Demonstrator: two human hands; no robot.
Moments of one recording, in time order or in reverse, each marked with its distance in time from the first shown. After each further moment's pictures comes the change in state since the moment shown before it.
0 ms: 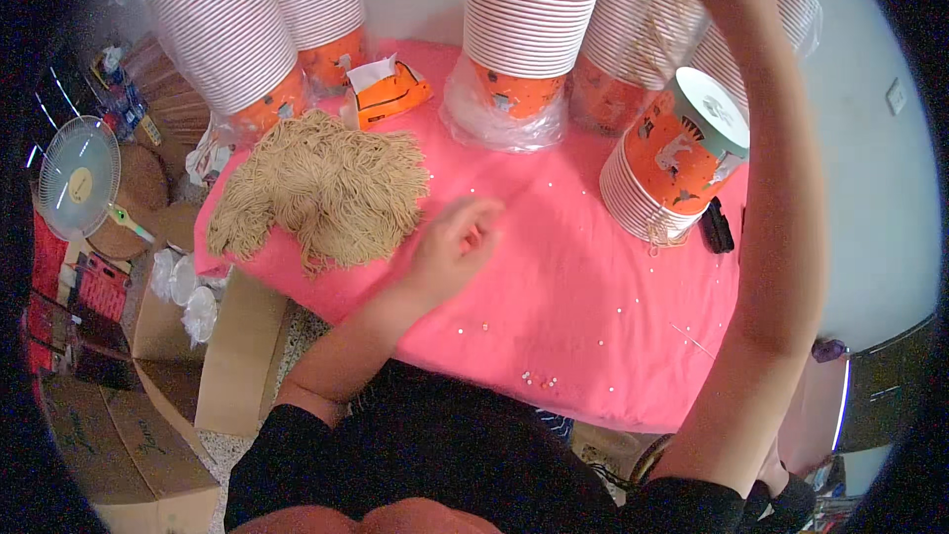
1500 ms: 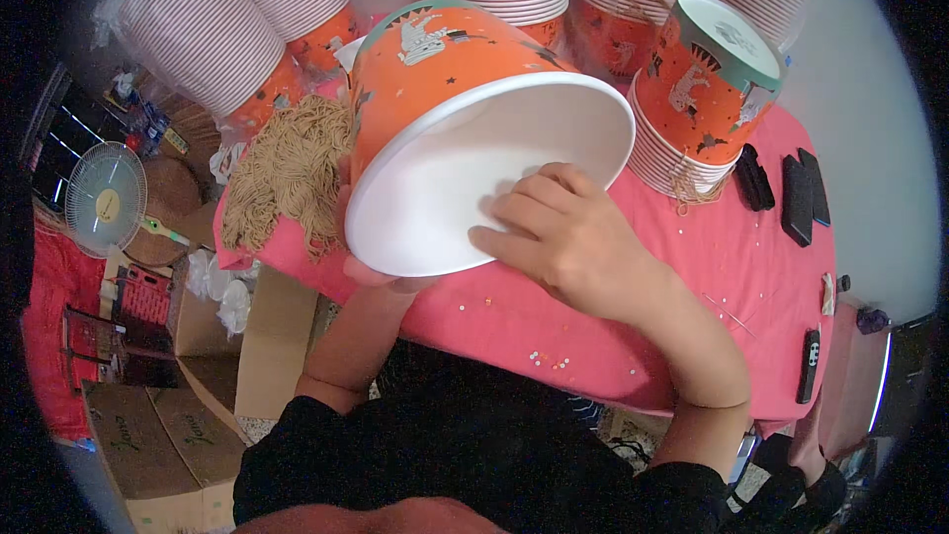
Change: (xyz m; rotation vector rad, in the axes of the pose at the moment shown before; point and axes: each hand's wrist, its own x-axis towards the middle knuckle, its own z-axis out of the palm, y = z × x) left_hand -0.012 0.019 -0.014 -0.880 -0.099 0.107; right_hand -0.227 -0.132 0.009 0.512 -0.508 -0.217
